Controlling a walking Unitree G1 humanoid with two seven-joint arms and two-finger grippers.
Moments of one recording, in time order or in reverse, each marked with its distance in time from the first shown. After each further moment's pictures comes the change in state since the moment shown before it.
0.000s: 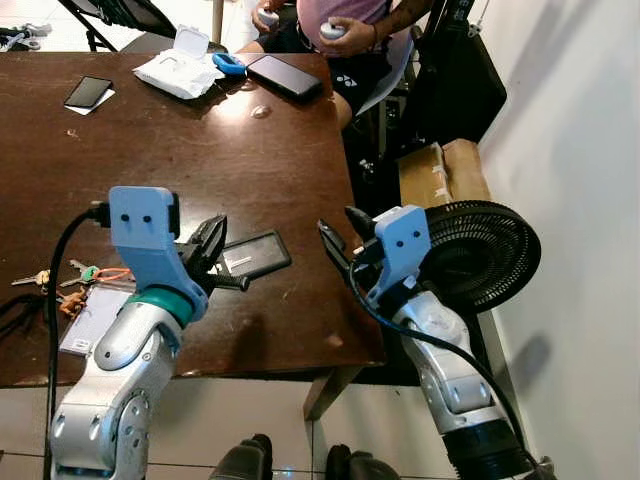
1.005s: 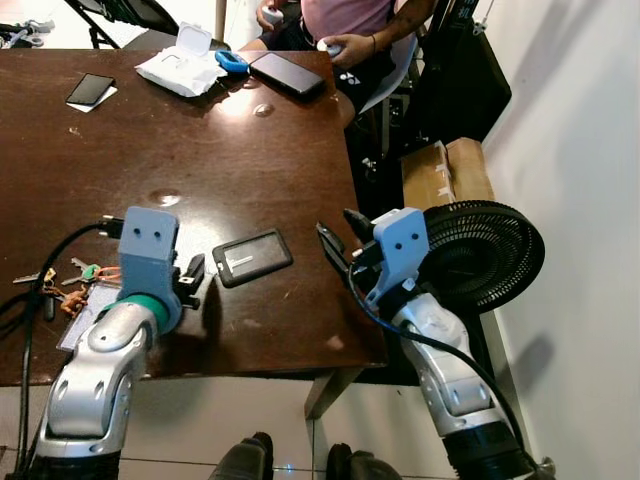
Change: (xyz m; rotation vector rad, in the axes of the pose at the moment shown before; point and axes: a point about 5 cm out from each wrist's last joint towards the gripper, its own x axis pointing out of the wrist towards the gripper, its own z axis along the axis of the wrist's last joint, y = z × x) left arm 0.025 0.028 -0.040 -0.016 0.250 0.038; right arm -0.001 0.001 -0.002 0.002 0.008 0.004
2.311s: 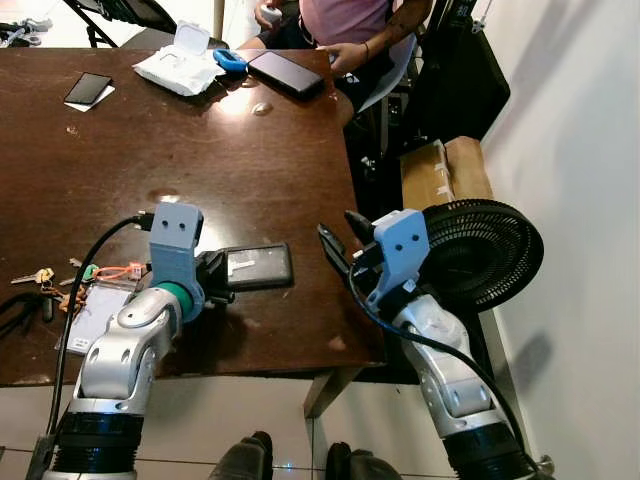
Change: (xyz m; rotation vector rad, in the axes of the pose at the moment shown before) left arm 0.027 -0.004 -0.010 -0.023 0.042 -0.040; right arm -0.001 0.000 -0.001 0.002 0.008 -0.003
